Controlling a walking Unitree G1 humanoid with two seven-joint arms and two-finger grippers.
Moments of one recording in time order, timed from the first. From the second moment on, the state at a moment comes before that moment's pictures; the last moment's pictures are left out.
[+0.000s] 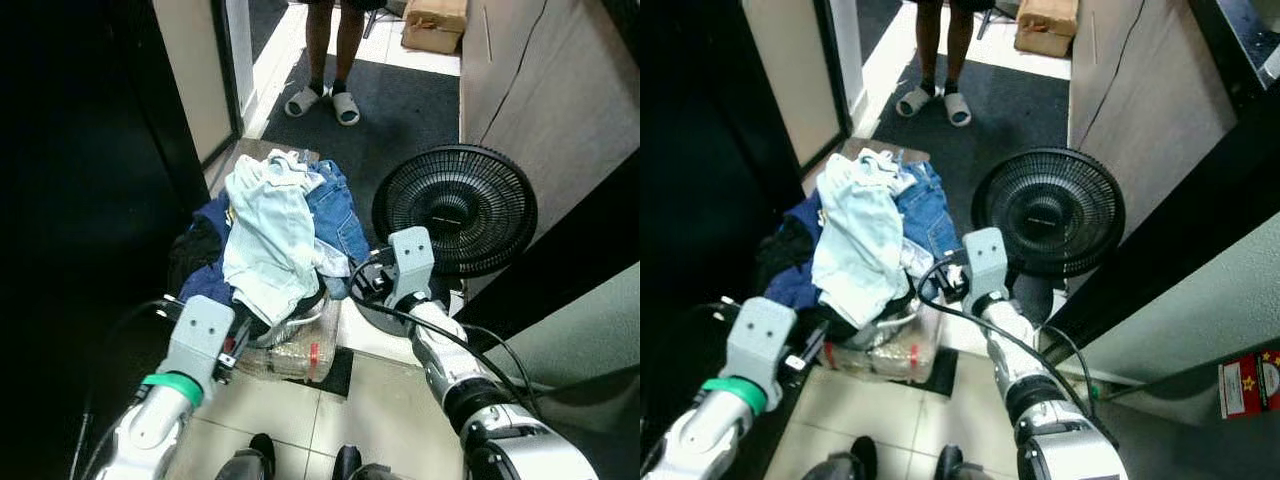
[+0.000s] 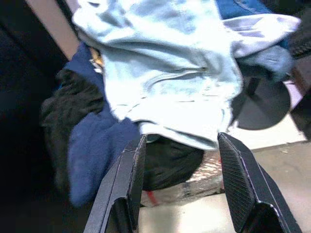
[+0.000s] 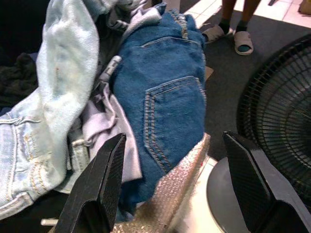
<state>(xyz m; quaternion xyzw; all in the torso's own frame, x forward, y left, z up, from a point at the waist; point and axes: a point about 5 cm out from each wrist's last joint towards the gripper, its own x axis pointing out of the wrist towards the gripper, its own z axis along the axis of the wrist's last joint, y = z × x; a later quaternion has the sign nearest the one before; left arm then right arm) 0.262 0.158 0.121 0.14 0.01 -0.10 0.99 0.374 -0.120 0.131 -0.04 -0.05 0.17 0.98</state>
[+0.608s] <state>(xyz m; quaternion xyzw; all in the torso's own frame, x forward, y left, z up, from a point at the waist) 0.306 0.171 0.122 0.13 -0.01 -0.01 0.99 0.379 -0.101 0.147 -0.03 -0.07 0.18 0.98</state>
